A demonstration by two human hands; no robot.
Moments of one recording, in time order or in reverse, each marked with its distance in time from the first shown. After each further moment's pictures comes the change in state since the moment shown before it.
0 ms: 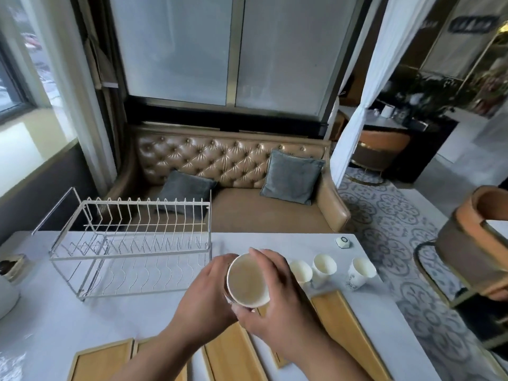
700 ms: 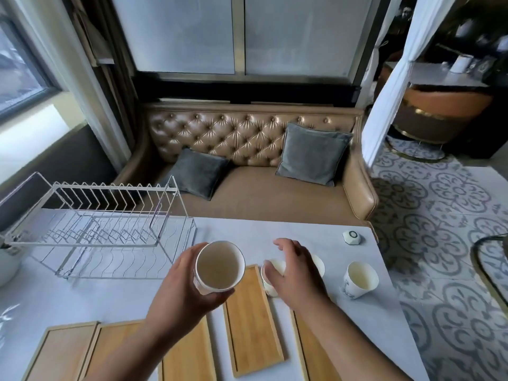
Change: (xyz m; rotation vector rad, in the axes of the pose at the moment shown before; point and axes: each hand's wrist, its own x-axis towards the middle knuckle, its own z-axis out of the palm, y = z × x) left_hand 0.073 0.055 0.117 0.053 0.171 -0.287; right_hand 0.074 0.267 -0.042 0.051 -0.040 0.127
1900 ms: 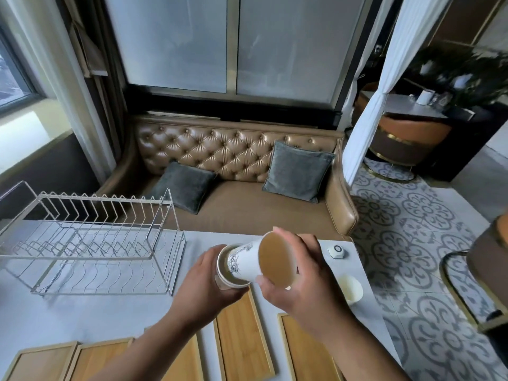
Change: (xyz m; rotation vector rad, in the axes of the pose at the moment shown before) left_hand 0.033 0.007 0.023 -0.055 -0.055 0.095; right_hand -0.033 -0.086 -0.082 0.093 0.100 -0.162
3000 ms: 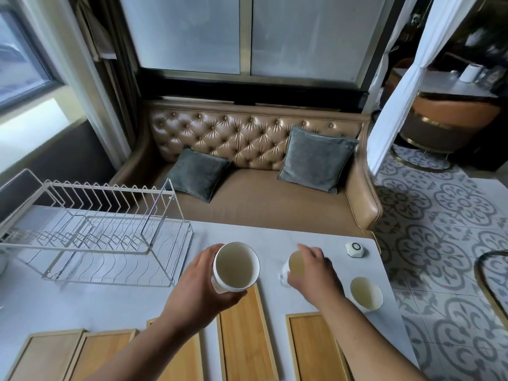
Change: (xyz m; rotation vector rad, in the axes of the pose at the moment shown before) left_hand 0.007 -0.010 0.017 0.085 0.008 -0.069; right_hand 0.047 0.192 0.079 -0.385 -0.323 0.462
